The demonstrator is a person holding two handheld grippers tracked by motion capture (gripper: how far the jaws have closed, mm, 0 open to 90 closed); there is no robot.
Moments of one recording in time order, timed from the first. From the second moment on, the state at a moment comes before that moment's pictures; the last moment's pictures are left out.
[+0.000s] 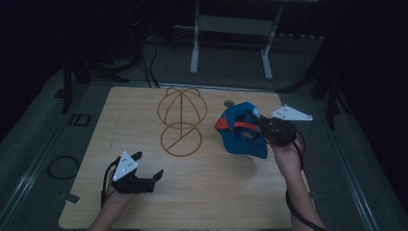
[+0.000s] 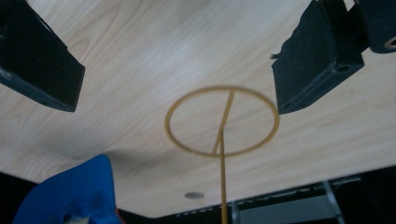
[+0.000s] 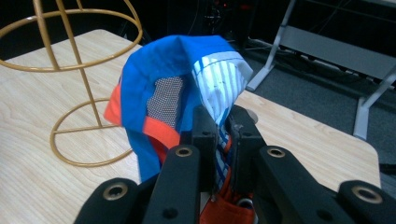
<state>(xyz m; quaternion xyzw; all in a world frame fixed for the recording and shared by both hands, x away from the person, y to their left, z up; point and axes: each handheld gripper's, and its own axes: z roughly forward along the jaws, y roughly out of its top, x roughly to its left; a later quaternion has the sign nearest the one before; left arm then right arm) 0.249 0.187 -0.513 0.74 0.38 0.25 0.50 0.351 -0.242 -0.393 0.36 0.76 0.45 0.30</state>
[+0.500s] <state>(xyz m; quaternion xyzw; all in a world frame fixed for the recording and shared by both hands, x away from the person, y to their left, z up) 0.282 0.143 -0.437 0.75 0.32 0.25 0.52 0.317 -0.234 -0.376 0.32 0.76 0.49 0.30</state>
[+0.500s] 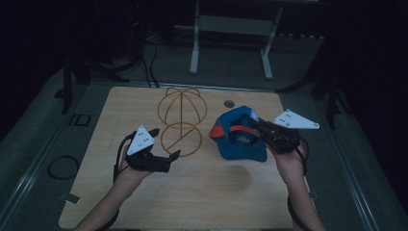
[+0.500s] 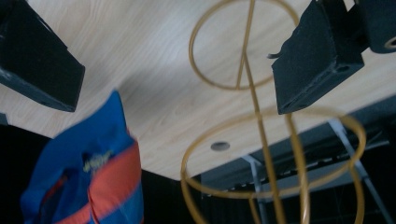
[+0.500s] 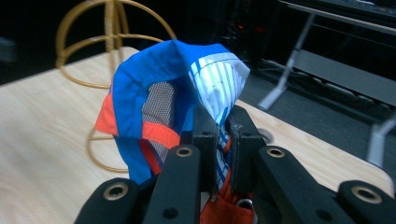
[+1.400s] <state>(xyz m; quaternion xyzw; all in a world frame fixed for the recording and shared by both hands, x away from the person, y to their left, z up) 0.323 0.042 -0.376 0.81 0.25 0.21 0.49 0.290 -0.203 -0.370 0.26 0.77 0.51 0.29</state>
